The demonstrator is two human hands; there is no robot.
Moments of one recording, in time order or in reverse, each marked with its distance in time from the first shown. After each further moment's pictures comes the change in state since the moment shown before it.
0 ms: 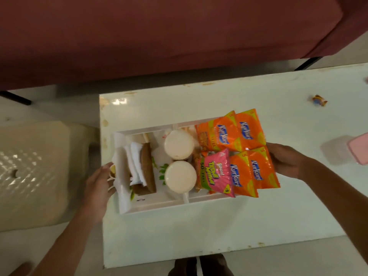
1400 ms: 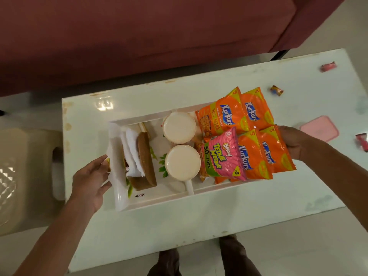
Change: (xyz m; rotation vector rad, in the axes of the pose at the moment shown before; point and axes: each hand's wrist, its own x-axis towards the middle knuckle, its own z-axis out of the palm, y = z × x) left_hand -0.075 0.023 0.097 0.000 0.021 0.022; right_hand -0.048 -0.019 -0.101 0.045 0.175 0.026
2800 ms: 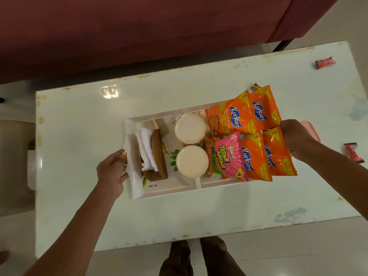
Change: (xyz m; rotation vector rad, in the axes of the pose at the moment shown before) left_hand -0.019 -0.050 0.142 -0.010 0.152 -0.077; right_hand 0.001 -0.025 -0.086 -0.508 0.331 -0.231
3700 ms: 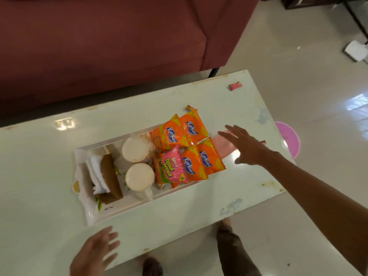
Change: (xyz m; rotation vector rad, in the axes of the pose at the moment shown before) left_hand -0.167 -0.068 -0.032 0.209 -0.331 0.000; right_hand 0.002 0.082 -0.096 -0.962 -0.058 -0.537
